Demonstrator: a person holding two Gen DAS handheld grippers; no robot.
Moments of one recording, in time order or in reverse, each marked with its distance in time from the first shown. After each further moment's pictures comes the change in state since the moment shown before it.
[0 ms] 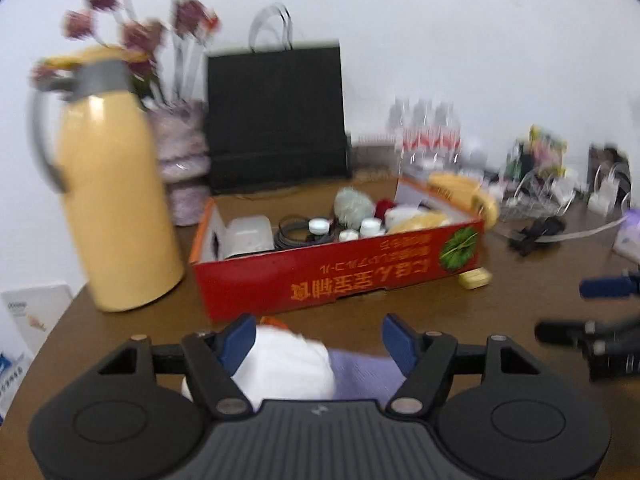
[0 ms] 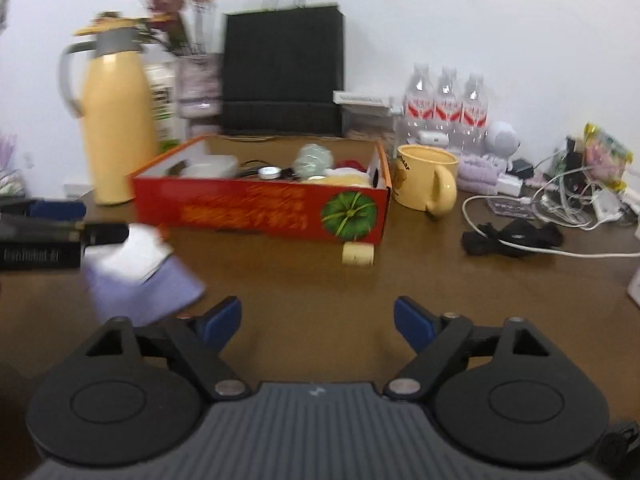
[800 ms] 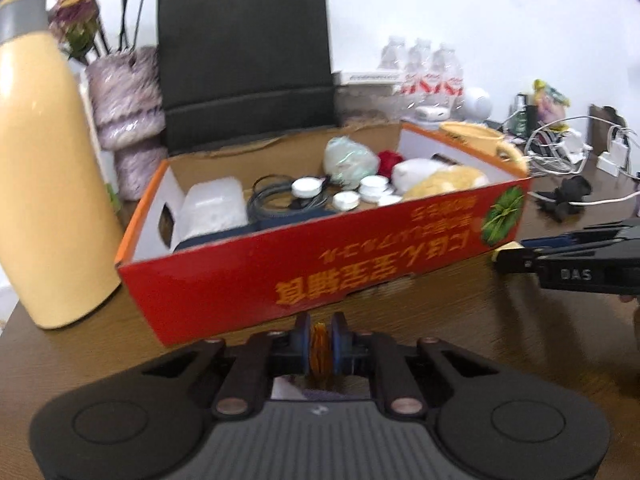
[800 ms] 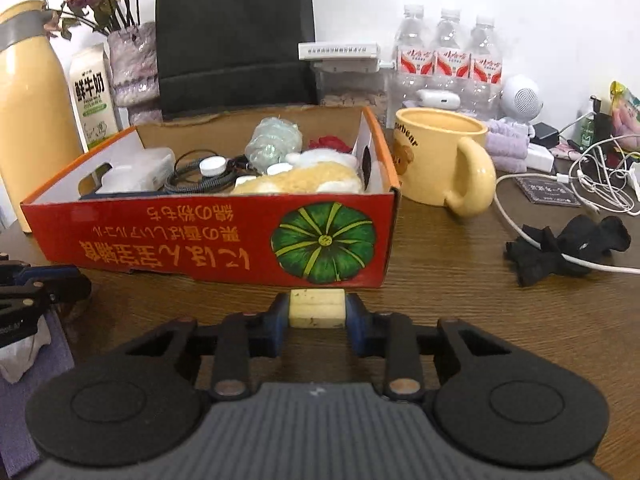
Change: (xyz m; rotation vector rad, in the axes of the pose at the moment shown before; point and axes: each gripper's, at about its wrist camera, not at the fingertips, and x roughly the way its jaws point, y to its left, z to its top) left arm 0.083 0.007 0.007 0.041 0.092 -0.074; right arm 0.120 -0.022 0.029 0.068 0.066 -0.019
